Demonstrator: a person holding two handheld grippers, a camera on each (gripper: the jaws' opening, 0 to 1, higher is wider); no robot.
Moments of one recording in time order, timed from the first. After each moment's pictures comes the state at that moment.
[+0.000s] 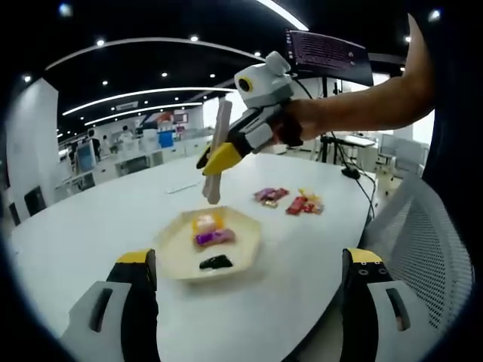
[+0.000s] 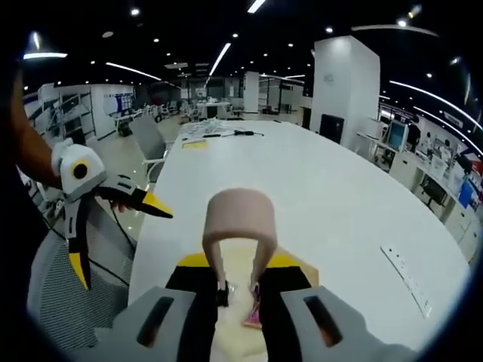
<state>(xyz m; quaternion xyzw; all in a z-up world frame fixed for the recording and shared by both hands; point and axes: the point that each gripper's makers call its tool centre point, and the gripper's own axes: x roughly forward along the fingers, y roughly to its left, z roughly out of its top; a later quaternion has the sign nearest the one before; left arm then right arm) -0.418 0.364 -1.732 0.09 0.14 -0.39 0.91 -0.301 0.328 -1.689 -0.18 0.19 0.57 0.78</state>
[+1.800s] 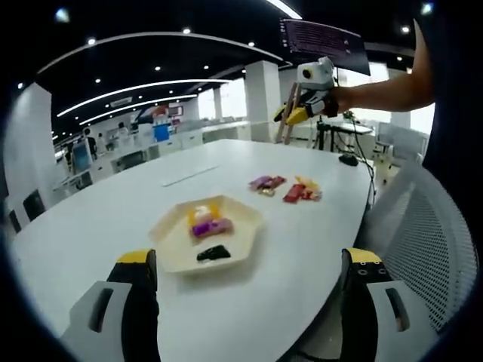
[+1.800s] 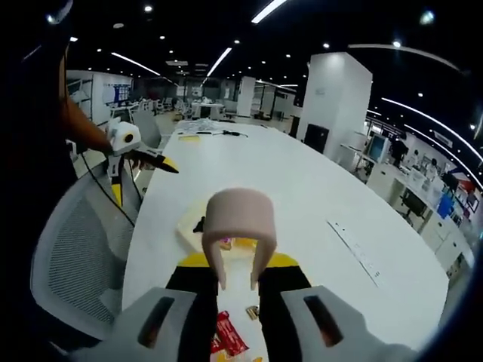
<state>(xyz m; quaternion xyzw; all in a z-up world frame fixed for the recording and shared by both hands) -0.420 0.363 -1.745 0.11 0.16 -0.39 0.90 -0.321 0.133 -1.660 -0.21 0.15 0.55 0.79</state>
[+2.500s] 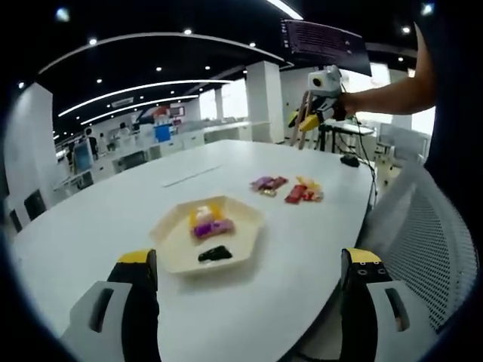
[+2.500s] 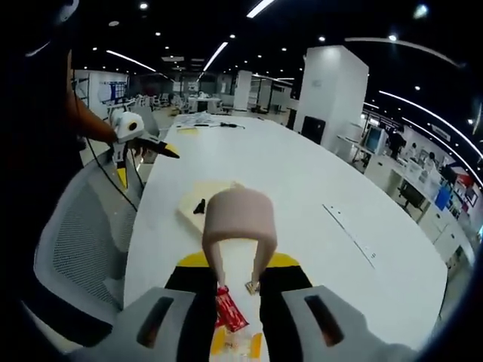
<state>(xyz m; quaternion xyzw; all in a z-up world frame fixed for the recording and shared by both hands) -0.419 0.364 -1.745 0.11 0.16 -0.39 0.90 -0.327 0.099 -1.678 -0.22 0.17 0.54 0.79</state>
